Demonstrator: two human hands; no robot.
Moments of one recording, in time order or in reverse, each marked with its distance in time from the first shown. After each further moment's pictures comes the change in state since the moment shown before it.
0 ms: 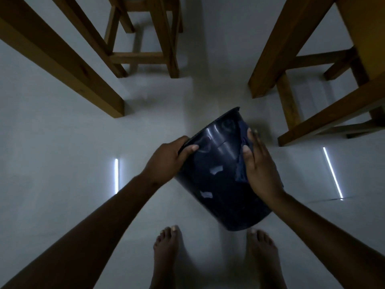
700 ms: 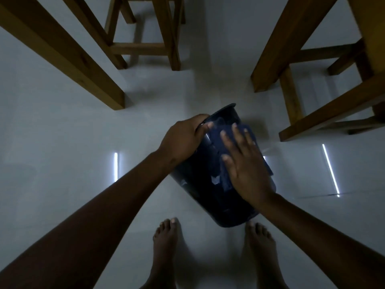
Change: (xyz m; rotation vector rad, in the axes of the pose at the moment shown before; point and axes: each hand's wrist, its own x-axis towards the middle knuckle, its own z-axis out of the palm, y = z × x) left_hand 0.028 0.029 0.008 0.062 0.075 0.110; right_hand -0.022 -0.019 0.016 -0.312 -0.052 -0.333
